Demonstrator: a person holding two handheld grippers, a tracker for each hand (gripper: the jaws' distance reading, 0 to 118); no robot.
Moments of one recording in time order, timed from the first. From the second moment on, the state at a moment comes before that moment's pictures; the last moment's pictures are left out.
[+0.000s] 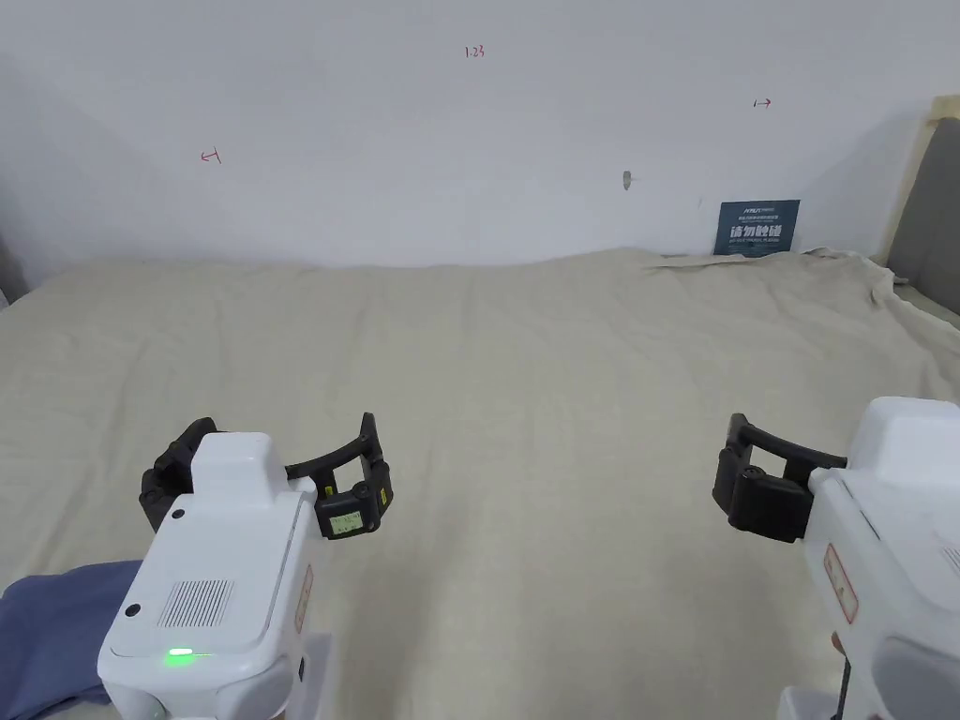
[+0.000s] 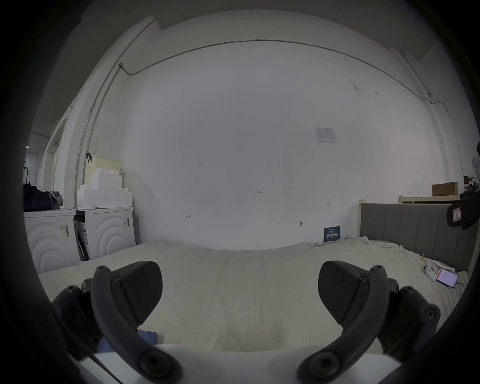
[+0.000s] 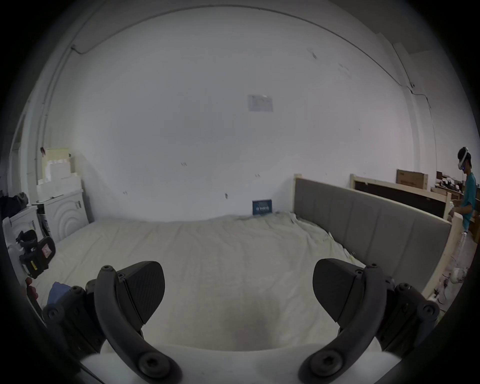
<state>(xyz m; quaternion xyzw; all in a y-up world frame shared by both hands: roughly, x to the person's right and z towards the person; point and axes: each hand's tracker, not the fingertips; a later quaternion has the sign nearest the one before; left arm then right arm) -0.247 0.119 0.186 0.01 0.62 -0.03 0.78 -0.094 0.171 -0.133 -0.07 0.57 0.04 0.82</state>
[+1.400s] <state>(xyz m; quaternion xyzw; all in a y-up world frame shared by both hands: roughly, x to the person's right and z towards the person) -0.242 0.124 0.182 0.02 0.62 -0.04 0.79 -0.090 0.153 -0.136 0.01 0.58 0.01 0.82</state>
